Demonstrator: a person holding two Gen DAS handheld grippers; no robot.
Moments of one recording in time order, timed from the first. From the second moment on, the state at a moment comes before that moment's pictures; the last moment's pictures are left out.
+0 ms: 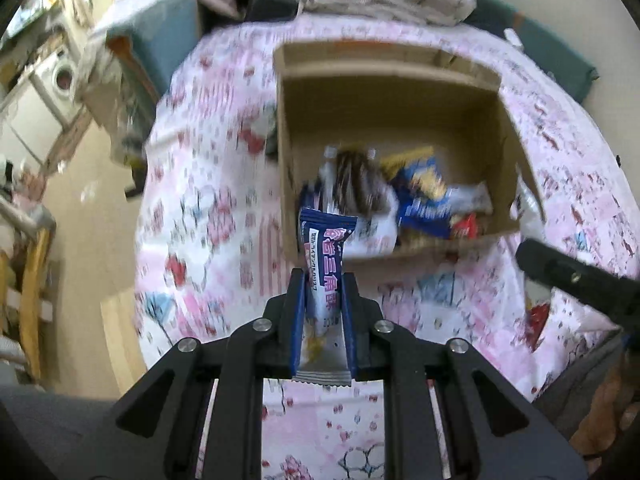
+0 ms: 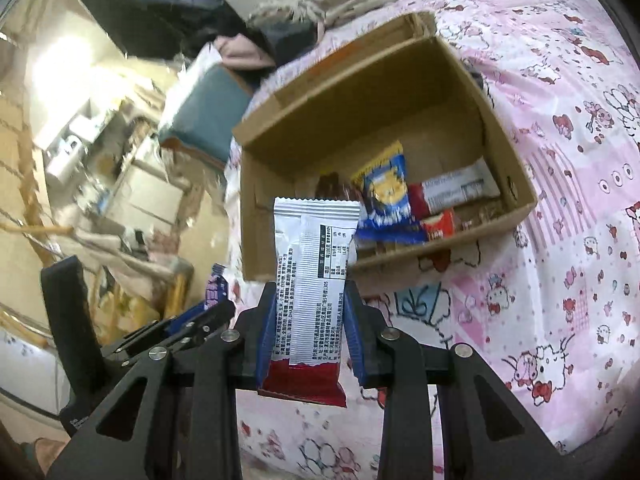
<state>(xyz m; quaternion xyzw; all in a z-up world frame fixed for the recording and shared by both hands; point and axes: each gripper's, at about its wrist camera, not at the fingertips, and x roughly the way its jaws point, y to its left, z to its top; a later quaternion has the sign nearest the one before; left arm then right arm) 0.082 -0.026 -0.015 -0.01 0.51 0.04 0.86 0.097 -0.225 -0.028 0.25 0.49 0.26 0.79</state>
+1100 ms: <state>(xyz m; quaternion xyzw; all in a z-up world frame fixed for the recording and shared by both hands) 0.223 -0.052 -0.019 0.04 0.49 0.05 0.87 0.226 -0.247 -0.052 0.23 0.49 0.21 0.81</state>
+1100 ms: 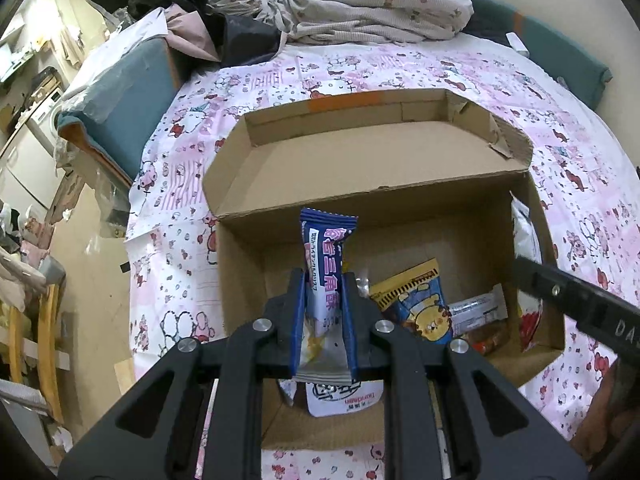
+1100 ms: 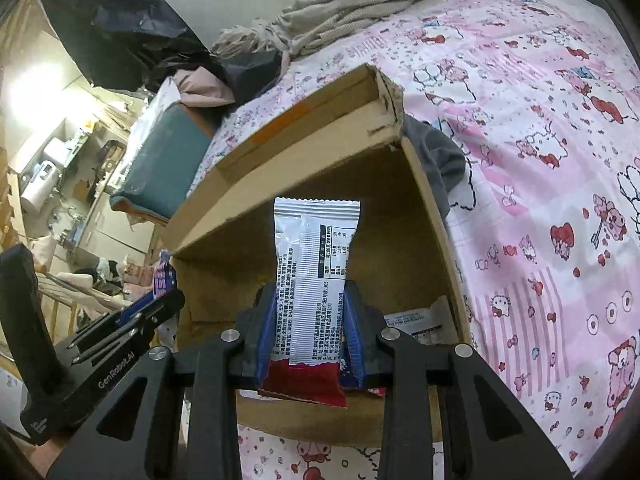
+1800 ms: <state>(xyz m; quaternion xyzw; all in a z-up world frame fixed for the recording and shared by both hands) 0.232 -0.047 -0.044 0.01 0.50 0.05 0.86 0.226 -0.249 -0.057 0.25 0.48 0.19 0.81</state>
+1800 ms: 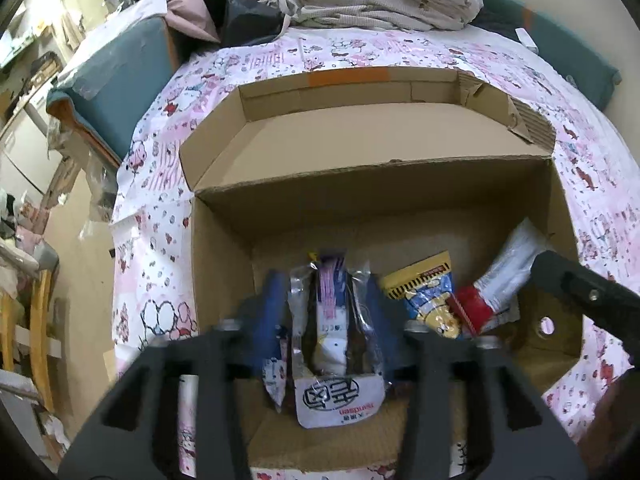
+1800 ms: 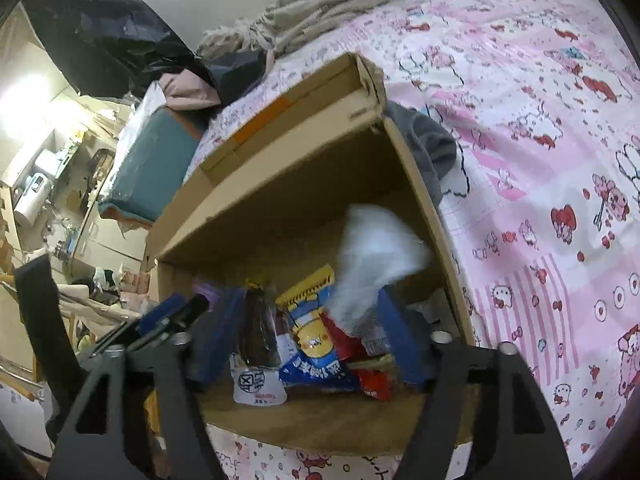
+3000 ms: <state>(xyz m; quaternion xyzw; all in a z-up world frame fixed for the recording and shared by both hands) 0.047 0.023 0.014 -0.05 0.38 0.06 0.92 0.065 -0.225 -0.001 0.11 0.37 0.16 0.91</state>
